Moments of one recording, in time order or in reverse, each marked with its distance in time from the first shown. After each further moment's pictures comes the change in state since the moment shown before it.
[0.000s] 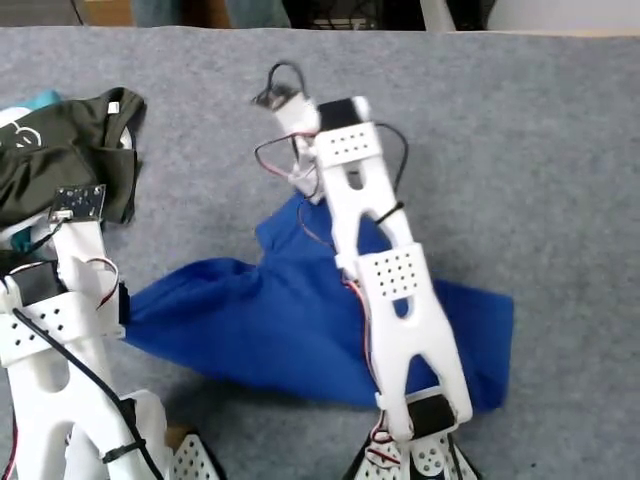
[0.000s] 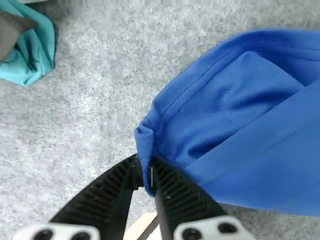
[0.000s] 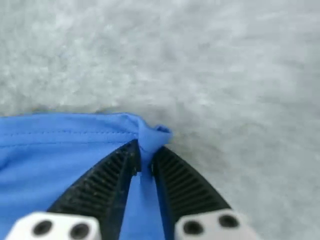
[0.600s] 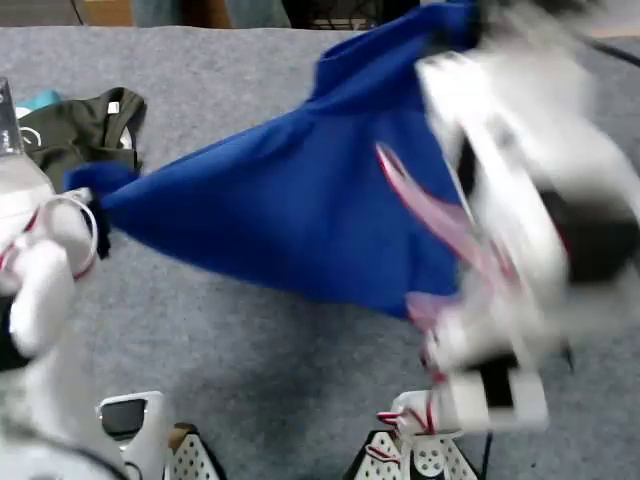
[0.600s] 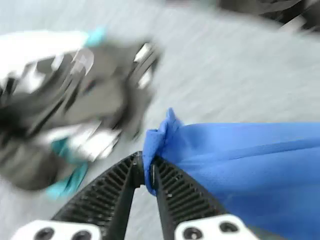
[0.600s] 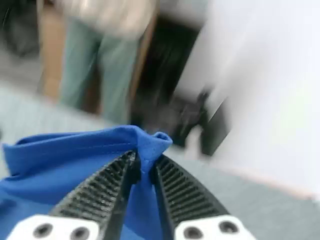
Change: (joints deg) left arm 15.9 0.0 -56.4 10.6 21.0; right arm 14.5 -72.8 2.0 0.4 -11.9
